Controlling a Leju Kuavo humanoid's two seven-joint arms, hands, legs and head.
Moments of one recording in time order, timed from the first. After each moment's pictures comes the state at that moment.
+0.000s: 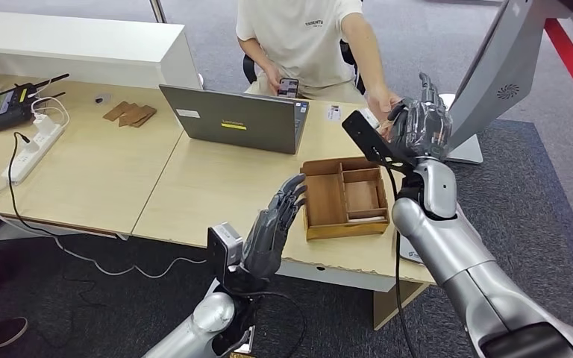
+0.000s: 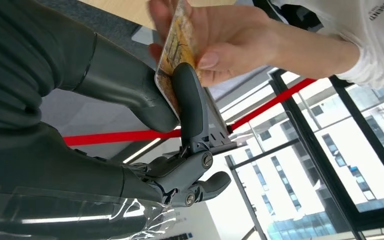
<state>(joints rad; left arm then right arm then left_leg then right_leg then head) -0.27 -0.08 -0.93 -1.34 0.24 0.31 -0.46 -0.97 -0.03 0.75 -0.67 0.83 -0.55 0.21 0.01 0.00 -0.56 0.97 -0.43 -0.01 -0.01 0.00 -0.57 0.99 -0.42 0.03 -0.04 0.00</state>
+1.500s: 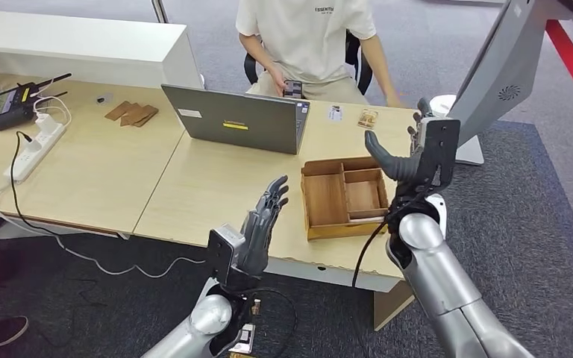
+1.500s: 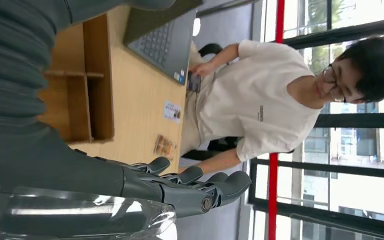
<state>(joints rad) -0.23 -0.07 -0.89 -1.32 0.13 0.48 -0.43 -0.73 -0.01 0.62 -0.99 -0.21 -0.58 -0.25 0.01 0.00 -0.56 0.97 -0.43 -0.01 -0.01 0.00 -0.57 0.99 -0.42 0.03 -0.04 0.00</state>
